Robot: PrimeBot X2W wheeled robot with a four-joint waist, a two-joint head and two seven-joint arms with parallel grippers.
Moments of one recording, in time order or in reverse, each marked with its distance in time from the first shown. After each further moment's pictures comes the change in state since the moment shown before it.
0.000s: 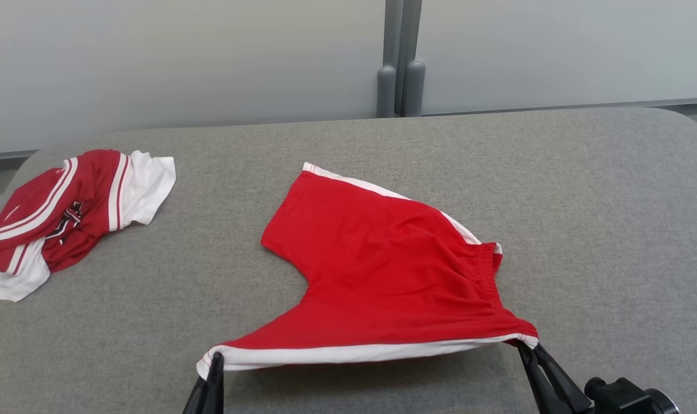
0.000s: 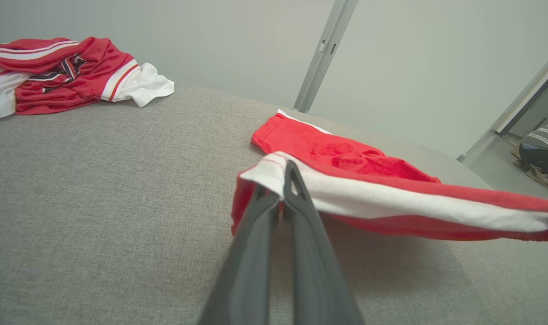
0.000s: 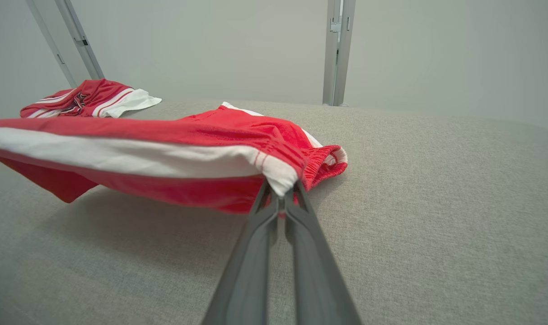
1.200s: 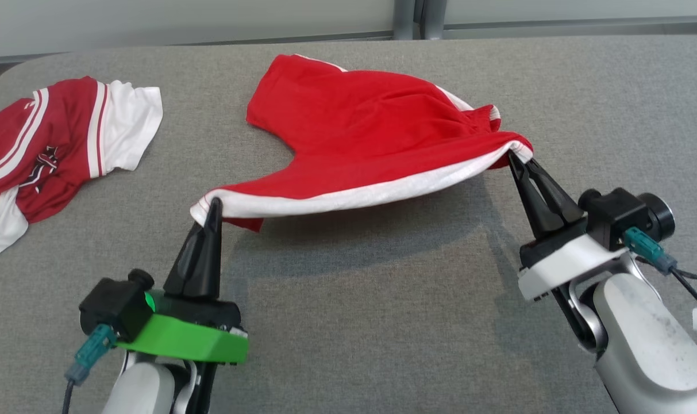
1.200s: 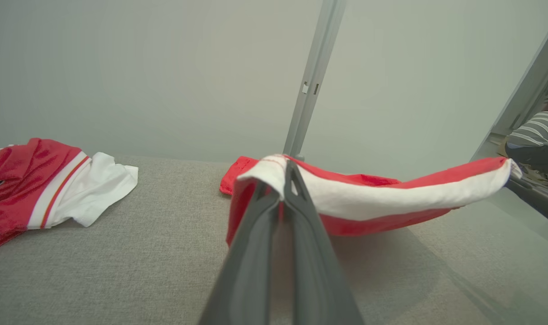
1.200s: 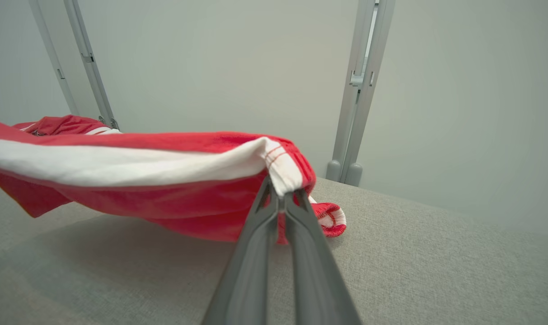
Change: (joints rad) left arm -0.481 -0.010 0.016 0.152 0.050 -0.126 -0.017; right arm -0.633 -0.108 0.112 0.276 0.099 0.000 -0.011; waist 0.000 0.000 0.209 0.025
